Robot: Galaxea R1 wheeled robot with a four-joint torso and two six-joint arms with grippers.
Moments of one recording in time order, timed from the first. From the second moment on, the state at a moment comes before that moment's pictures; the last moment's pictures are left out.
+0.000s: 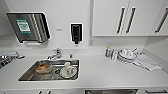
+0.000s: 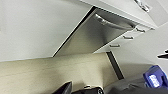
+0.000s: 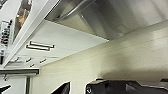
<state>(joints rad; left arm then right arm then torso) 1.13 1.71 -1.00 0.16 -0.12 -0.10 -1.04 1.87 -1.14 0.38 -0.04 -0.01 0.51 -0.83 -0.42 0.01</state>
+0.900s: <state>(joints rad) 1.13 1.69 -1.00 0.16 -0.13 -0.10 -0.99 1.82 -1.08 0.42 -0.03 0.00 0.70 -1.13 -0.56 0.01</state>
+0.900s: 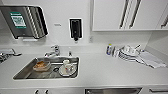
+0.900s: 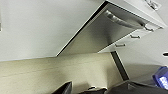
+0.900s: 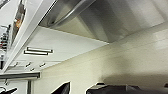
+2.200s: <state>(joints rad) 0.82 1.58 -0.77 0.16 0.11 -0.10 -0.90 1.81 -1.03 0.44 -0.03 0.00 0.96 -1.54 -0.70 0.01</state>
